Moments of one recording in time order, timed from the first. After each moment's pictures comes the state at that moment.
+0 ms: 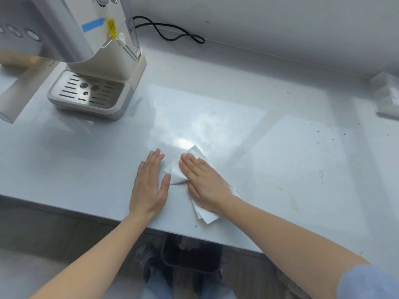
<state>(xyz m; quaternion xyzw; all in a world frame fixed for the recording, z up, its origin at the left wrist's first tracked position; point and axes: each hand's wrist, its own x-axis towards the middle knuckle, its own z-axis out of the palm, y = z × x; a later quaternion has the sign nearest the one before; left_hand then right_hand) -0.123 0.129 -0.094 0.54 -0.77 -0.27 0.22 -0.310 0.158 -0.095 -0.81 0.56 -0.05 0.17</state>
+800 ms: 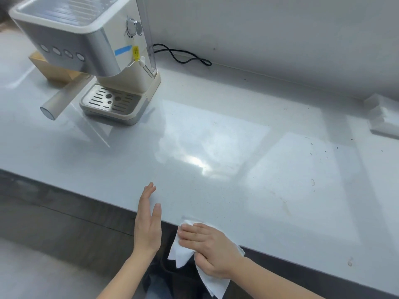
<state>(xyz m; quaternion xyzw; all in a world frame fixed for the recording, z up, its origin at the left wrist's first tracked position) -0.119 0.235 -0.071 0.60 -0.56 -0.42 0.38 -0.301 0.300 -0.085 -0.82 0.44 -0.16 0.32</state>
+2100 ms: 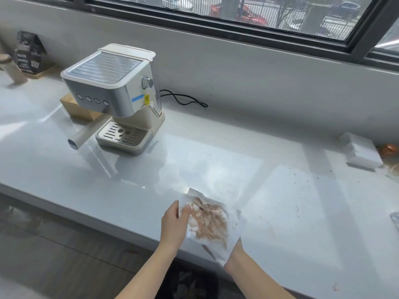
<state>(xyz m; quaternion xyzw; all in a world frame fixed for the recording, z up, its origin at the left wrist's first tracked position) -0.187 0.215 -0.010 0.61 -0.49 -0.52 0.32 -0.324 0.268 -0.036 0.08 0.55 -0.50 0.67</state>
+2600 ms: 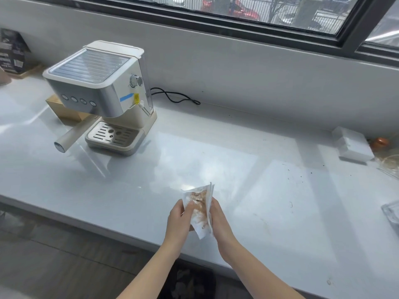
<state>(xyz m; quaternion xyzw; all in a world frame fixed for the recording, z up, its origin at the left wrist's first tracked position) -0.212 0.212 -0.004 0.57 -0.43 -0.61 0.34 -0.319 0.242 0.007 -0.29 0.61 -0.42 0.61</state>
